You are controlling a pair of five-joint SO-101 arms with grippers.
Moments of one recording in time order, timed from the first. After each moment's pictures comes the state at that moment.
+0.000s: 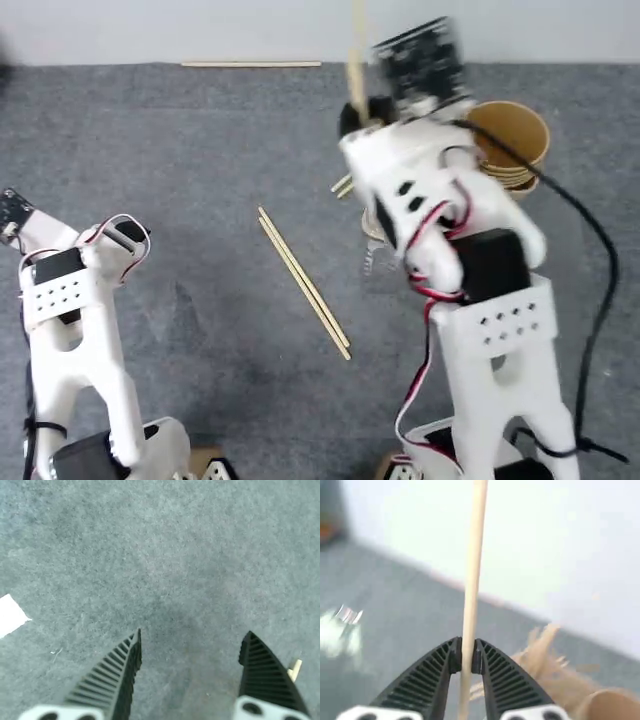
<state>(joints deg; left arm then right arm) -25.3 -20.0 41.7 57.5 41.7 -18.8 -29.4 -0.6 55.3 7.3</state>
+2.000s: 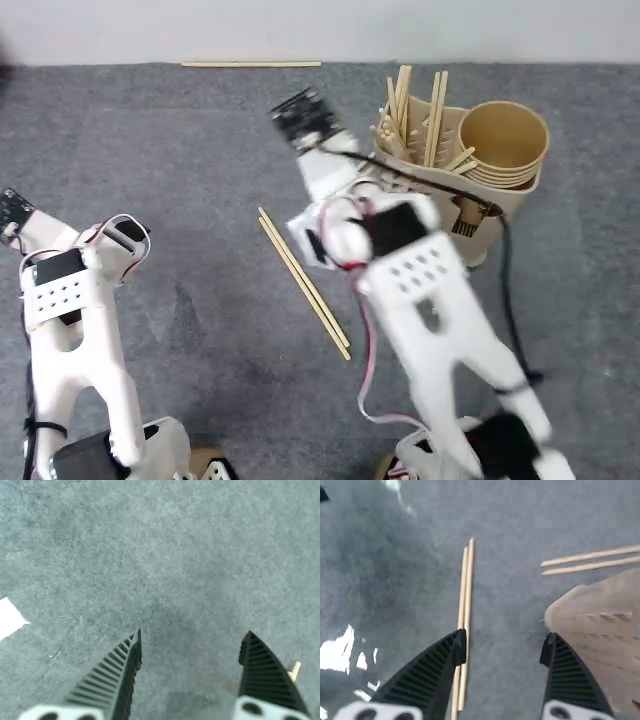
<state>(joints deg) -25.3 -20.0 42.3 56.2 41.6 -31.6 -13.2 7.6 72.3 5.1</state>
